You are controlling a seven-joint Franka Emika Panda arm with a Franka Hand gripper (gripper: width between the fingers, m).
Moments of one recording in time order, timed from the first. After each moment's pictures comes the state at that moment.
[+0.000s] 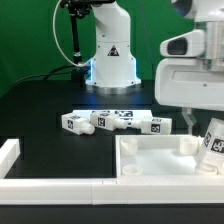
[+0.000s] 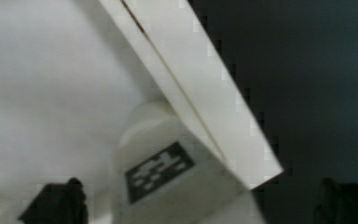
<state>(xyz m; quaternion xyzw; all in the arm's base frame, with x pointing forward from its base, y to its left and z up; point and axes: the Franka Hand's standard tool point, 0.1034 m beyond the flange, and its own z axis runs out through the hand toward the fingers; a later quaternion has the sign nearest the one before) 0.639 0.134 0.077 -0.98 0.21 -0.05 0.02</state>
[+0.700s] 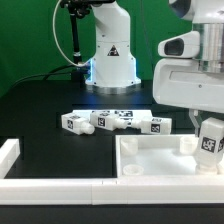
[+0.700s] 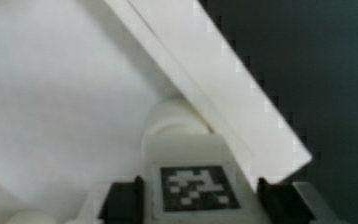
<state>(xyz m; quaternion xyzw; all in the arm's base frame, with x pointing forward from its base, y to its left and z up) 0.638 0.119 0.078 -0.94 0.35 -0.04 0.01</state>
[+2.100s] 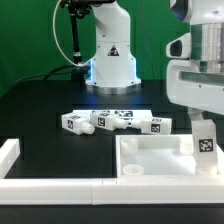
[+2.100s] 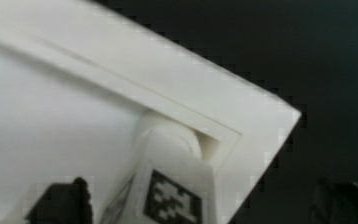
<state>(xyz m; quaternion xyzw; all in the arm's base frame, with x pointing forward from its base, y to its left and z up) 0.641 0.123 0.076 -0.89 0.46 -0.05 0.04</state>
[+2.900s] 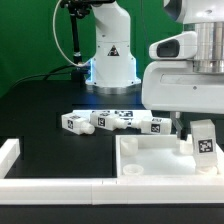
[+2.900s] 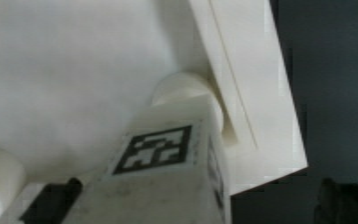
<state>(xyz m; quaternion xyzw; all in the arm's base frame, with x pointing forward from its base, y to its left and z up) 0.641 0.112 0.076 -0.98 0.19 -0.06 0.02</state>
